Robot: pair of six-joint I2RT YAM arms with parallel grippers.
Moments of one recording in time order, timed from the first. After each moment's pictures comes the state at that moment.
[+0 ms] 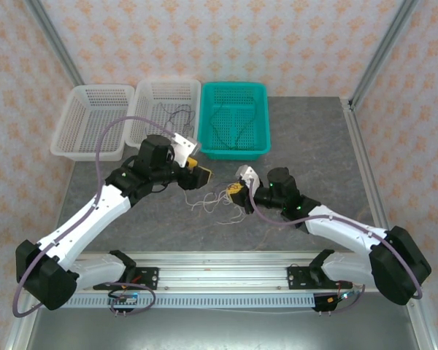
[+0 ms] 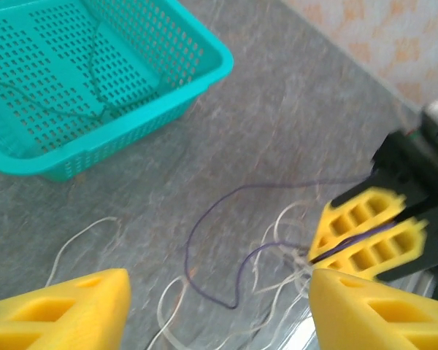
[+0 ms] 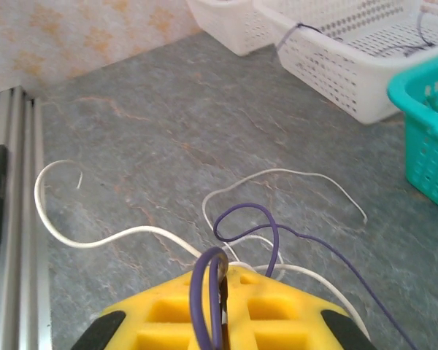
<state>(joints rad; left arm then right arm) -0.49 1.16 1.01 -0.49 0.35 -0.04 0.68 1.15 0.55 0.19 -0.48 -0.07</state>
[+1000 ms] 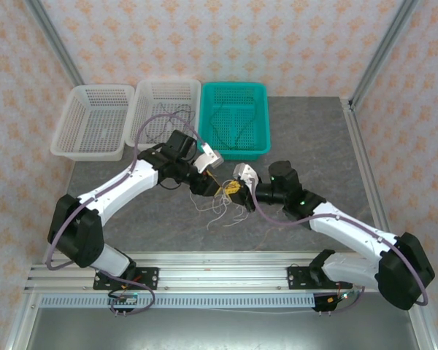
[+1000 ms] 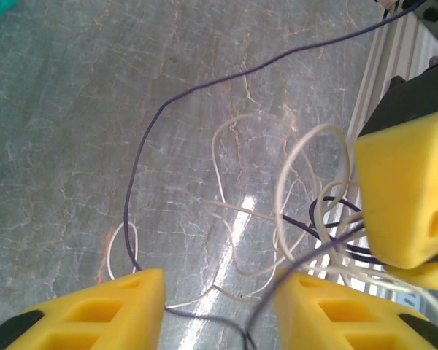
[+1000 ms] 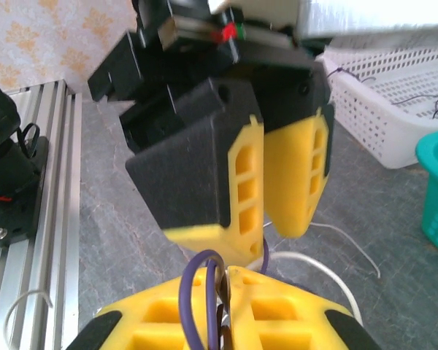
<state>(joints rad) -0.49 1.51 1.15 -0.66 0.68 0.19 0.68 1.11 0.64 0.07 -0.55 -0.17</state>
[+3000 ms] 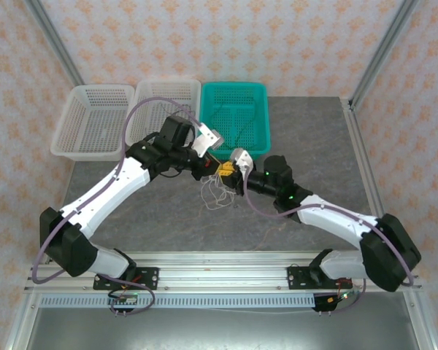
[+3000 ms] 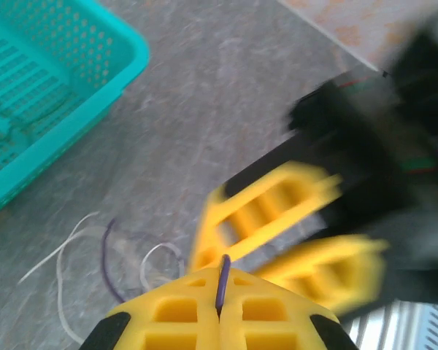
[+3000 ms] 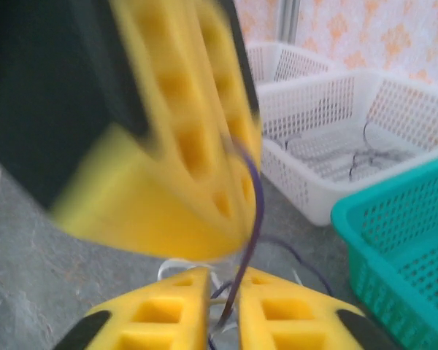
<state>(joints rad) -0.54 1.42 1.34 -0.68 0.51 0.07 0.68 1.29 0.65 0.41 -0.40 -0.10</state>
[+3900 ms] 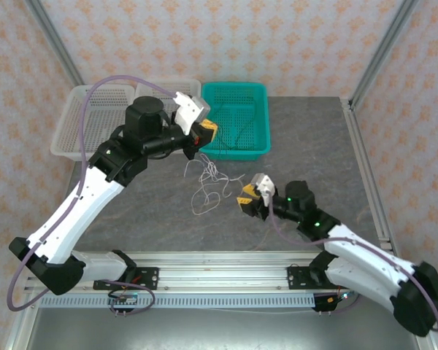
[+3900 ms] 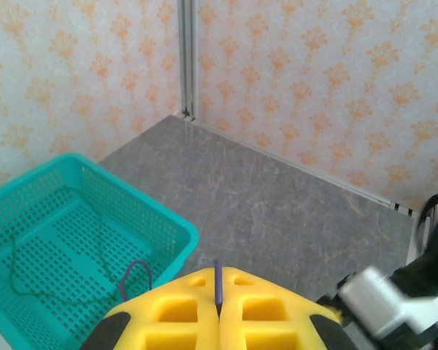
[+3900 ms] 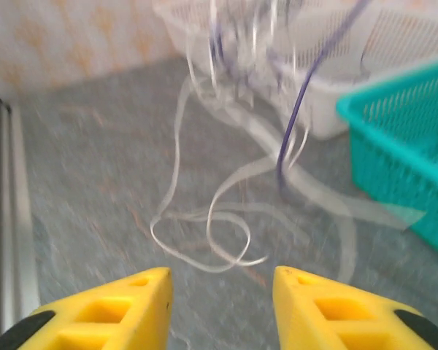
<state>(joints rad) -0.56 1.27 1.52 -0.57 0.36 0.05 0.68 0.80 0.42 0.11 -0.36 -0.09</state>
